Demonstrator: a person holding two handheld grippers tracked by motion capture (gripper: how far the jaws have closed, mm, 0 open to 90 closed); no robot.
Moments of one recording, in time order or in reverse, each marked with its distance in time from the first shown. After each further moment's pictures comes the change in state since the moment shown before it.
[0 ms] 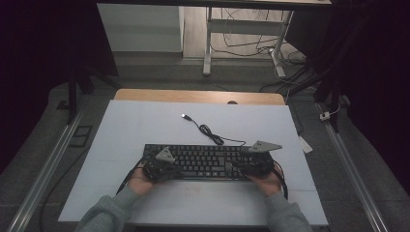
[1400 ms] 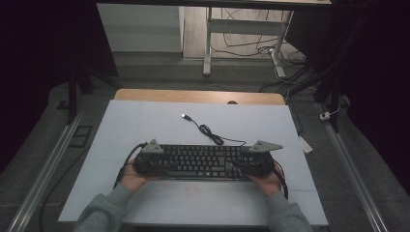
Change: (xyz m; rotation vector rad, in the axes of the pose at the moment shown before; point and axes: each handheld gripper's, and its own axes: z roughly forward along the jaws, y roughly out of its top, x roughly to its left) left arm 0.019 -0.005 -0.026 -0.143 0.075 -0.103; right arm 0.000 0.000 -0.001 -0.013 -0.002 -0.001
